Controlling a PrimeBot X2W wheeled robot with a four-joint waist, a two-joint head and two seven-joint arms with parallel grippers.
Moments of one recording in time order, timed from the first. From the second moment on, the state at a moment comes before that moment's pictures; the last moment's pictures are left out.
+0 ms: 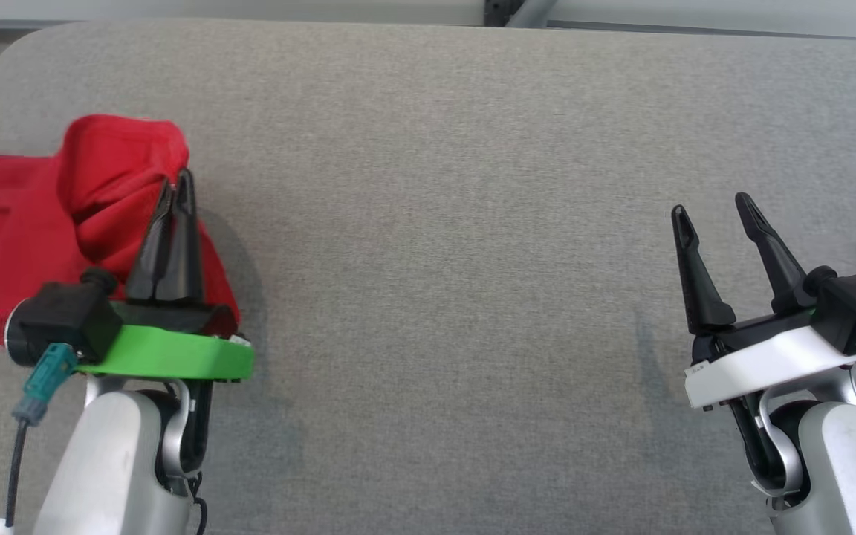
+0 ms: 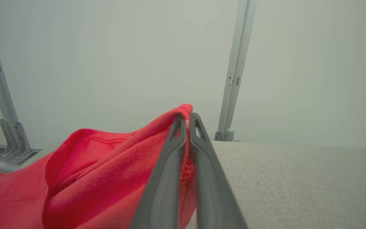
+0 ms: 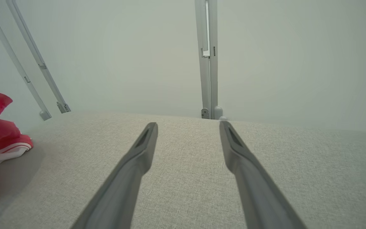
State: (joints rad) left arm -0.33 0.21 -0.20 0.10 -0.41 -0.01 -0.25; right arm -0.17 -0.15 0.07 -0.11 0.23 0.13 -0.06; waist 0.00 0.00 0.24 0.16
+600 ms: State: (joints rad) left arm -0.53 0.15 -0.41 0.03 -0.32 -0.07 -0.11; right arm -0.21 -0.09 0.12 -0.06 0.26 0.13 -0.16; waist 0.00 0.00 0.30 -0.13
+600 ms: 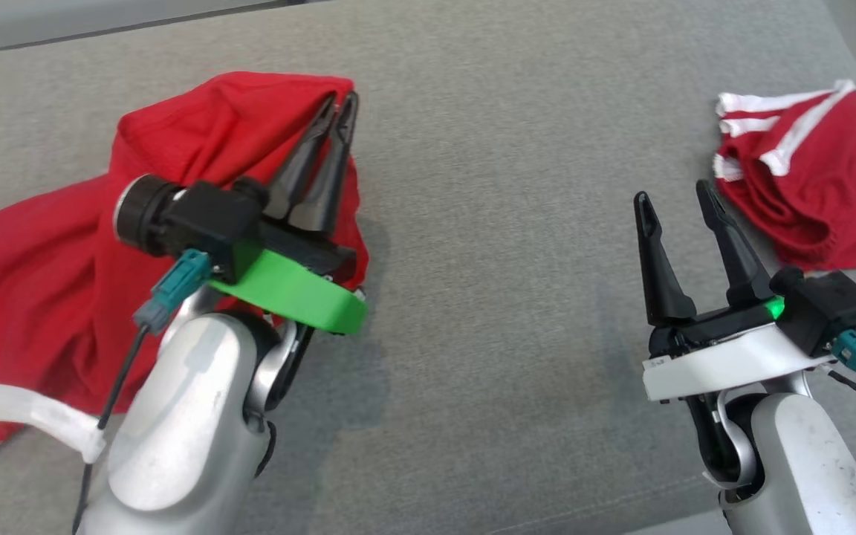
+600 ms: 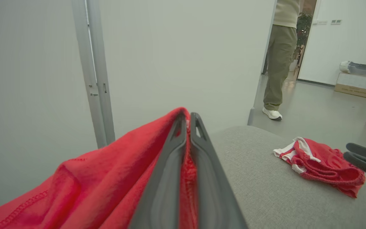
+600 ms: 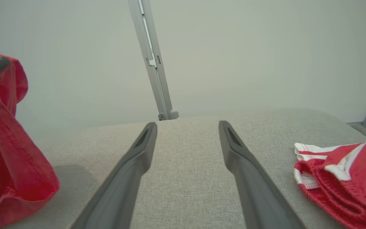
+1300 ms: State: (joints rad) left arm -0.72 0.11 -0.59 0.40 -0.34 -0.12 -0.09; right arm -0.26 -0.05 0.16 0.06 0.33 0.13 -0.26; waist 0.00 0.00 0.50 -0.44
